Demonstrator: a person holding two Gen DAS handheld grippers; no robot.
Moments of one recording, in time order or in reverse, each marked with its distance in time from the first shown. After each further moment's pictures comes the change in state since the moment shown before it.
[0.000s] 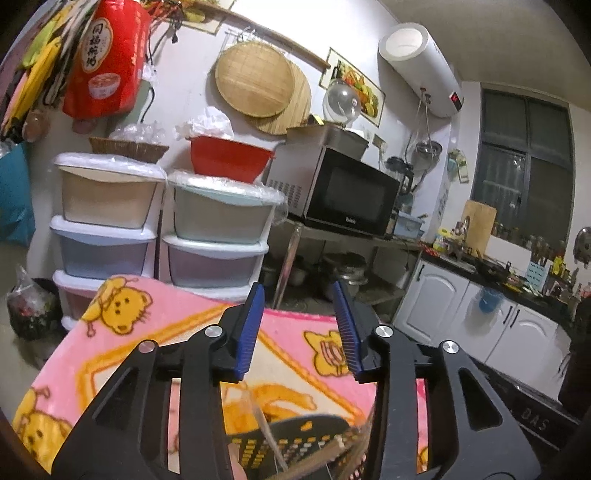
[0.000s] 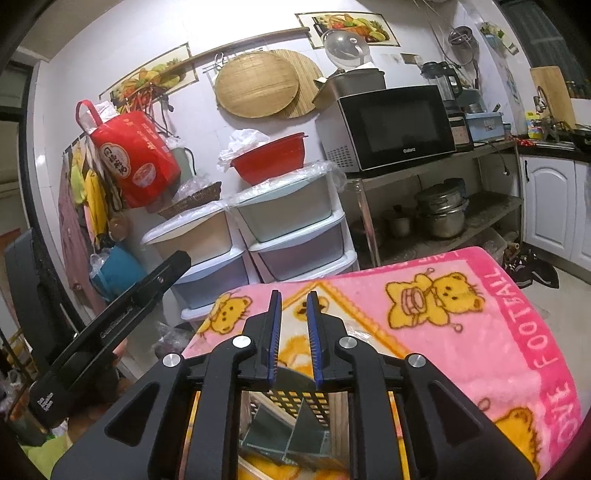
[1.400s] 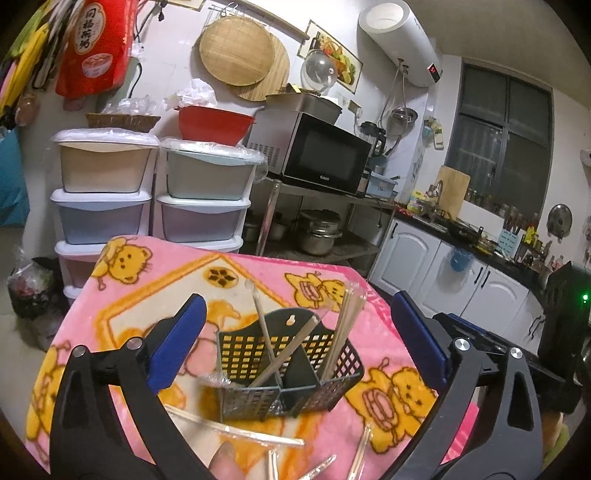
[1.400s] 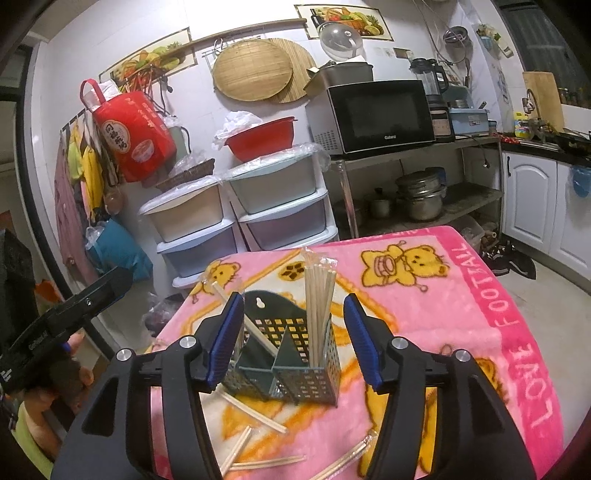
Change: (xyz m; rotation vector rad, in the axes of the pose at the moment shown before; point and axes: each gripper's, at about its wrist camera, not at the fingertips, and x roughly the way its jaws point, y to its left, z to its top) left arm -0.088 0.007 -0.032 0.021 0.148 -0.090; right arm -0.074 0.006 -0.043 -0.036 0.071 -0.060
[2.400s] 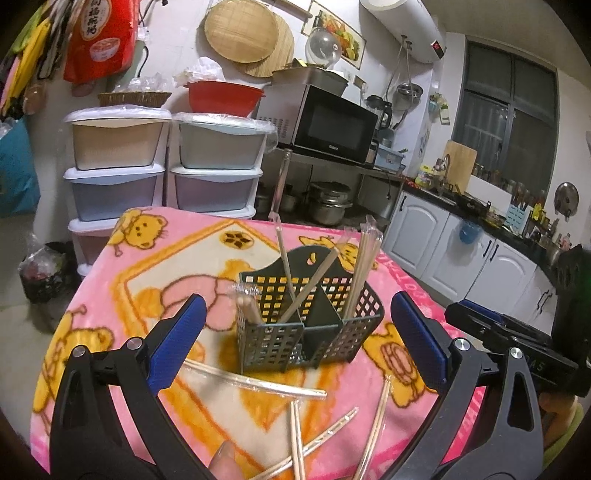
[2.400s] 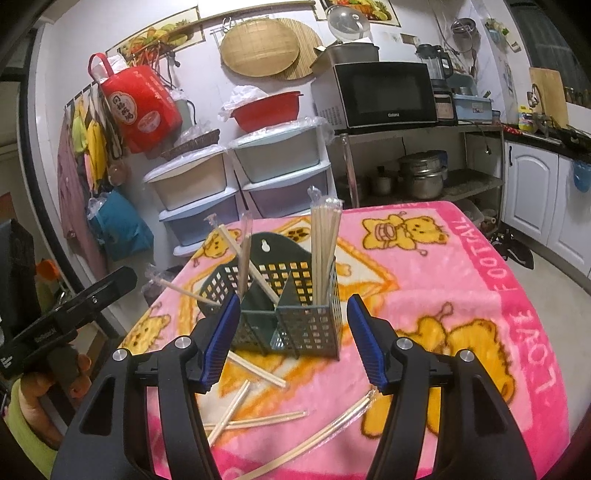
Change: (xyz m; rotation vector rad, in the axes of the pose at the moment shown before) left arm -0.016 0.012 -0.046 0.028 0.088 0.038; right arm -0.008 0.010 -0.050 -0.031 0.078 -0.009
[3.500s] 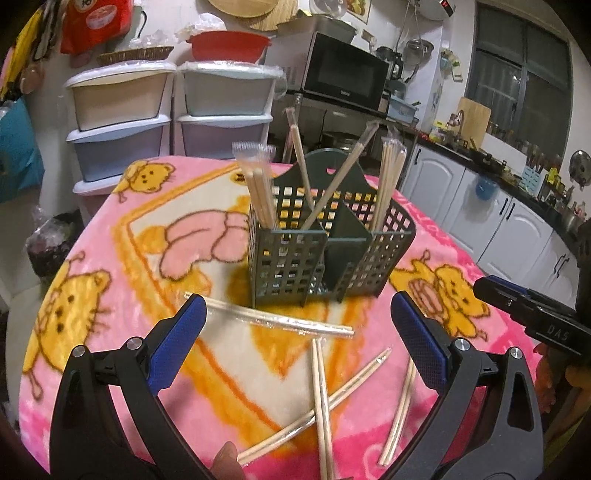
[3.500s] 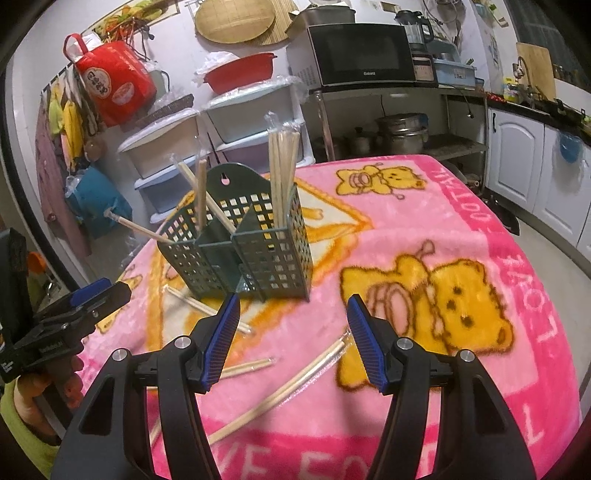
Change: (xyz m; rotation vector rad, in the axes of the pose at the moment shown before) left arm 0.028 0.003 -0.061 0.029 0.167 0.061; right arm 0.016 -0.025 -0.052 0.041 0.126 -0.071
